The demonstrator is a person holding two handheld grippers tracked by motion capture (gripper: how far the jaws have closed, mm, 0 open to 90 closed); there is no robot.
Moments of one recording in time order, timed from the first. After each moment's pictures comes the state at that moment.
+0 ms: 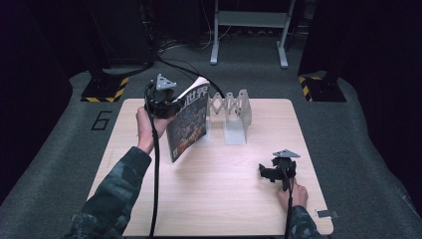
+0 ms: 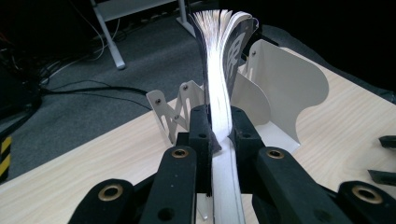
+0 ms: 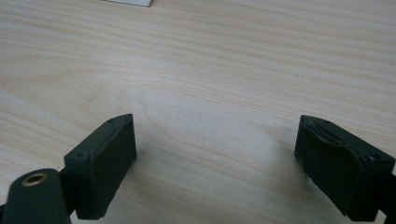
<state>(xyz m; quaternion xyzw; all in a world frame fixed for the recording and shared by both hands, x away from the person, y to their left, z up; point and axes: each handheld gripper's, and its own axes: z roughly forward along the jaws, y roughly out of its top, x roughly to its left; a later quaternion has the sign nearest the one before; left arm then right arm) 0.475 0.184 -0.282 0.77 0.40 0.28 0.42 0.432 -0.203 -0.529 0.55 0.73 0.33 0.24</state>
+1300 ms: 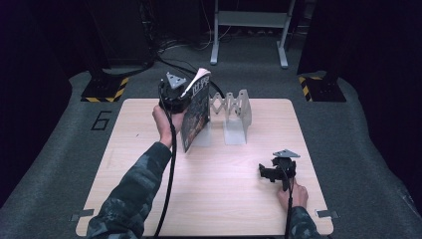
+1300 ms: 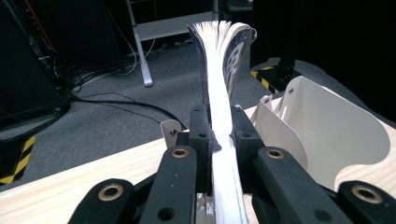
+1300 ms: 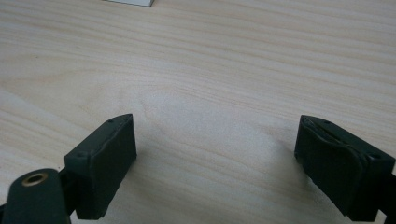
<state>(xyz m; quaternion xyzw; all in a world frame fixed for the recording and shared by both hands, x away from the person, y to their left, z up) 0.509 0.158 -0.310 0.70 0.45 0.33 0.45 0.432 -0.204 -0.528 0.55 0.73 0.33 0.24</state>
